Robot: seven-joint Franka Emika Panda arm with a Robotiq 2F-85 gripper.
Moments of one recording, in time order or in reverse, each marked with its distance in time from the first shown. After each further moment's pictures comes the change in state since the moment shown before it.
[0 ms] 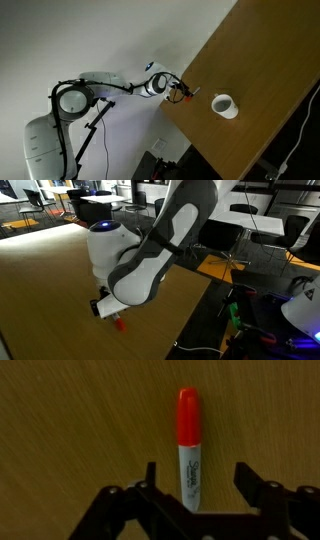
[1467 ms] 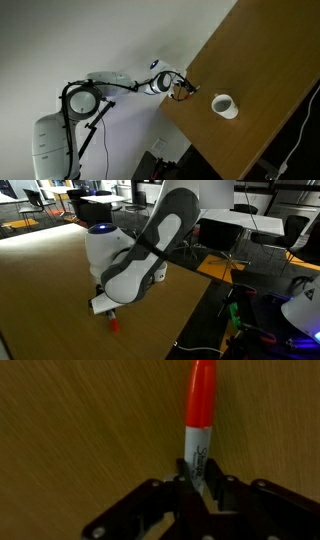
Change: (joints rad) arm -0.027 0.077 0.000 0.107 0.034 -0.003 -0.002
